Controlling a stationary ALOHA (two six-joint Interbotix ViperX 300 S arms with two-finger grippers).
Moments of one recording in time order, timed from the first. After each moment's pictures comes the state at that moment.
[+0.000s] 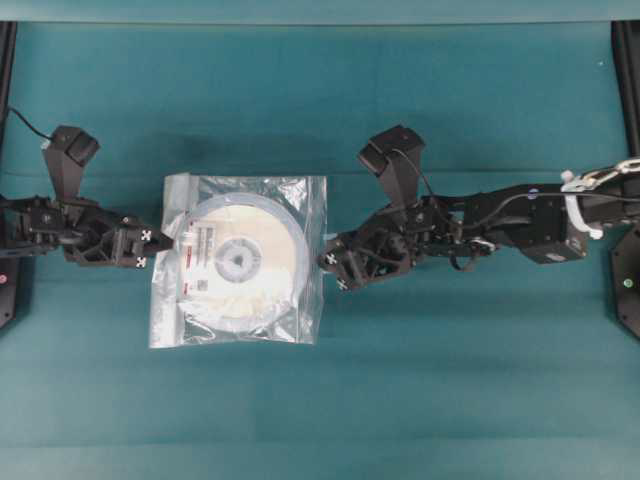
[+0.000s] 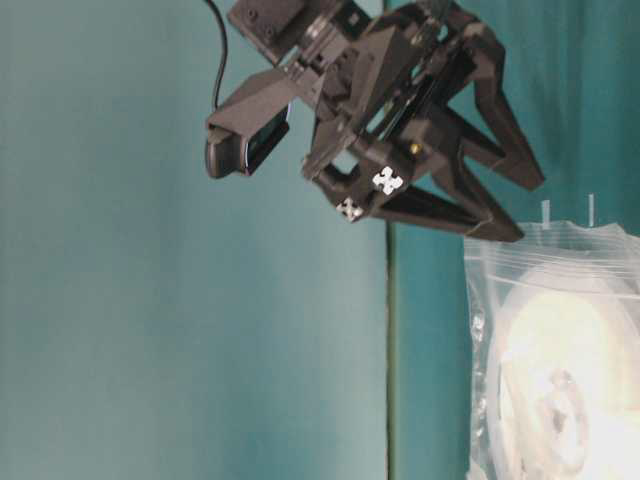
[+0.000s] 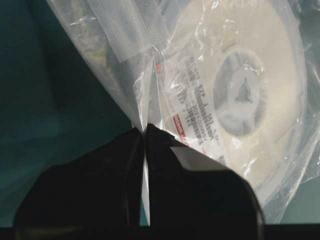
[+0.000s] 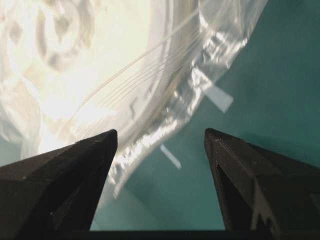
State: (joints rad) left arm 0.19 -0.17 1.30 0.02 -0.44 -1.06; right arm -0.08 0.18 0.67 0.17 -0.07 0.79
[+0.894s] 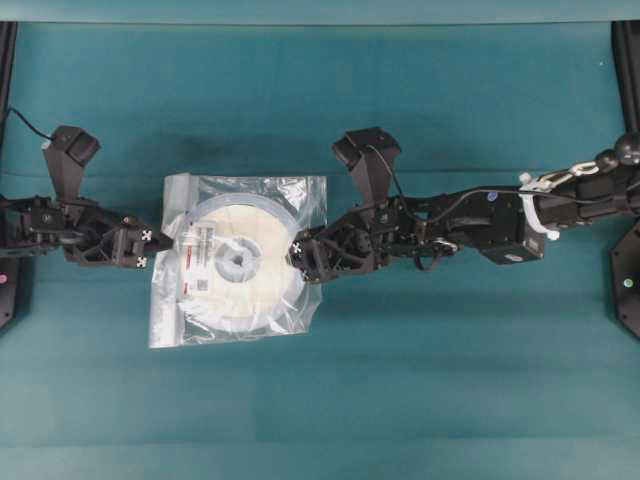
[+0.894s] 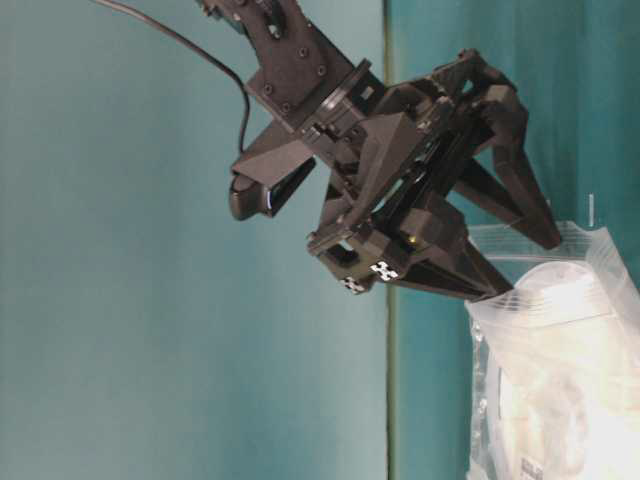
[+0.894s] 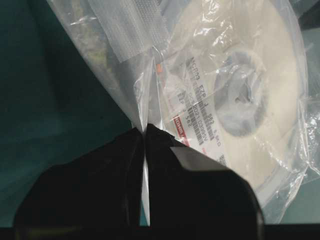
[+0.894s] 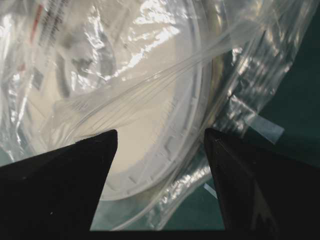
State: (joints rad) left arm 0.19 -0.16 1.30 0.01 -0.43 -1.06; right arm -0.07 0.28 0.56 0.18 -0.05 0.95
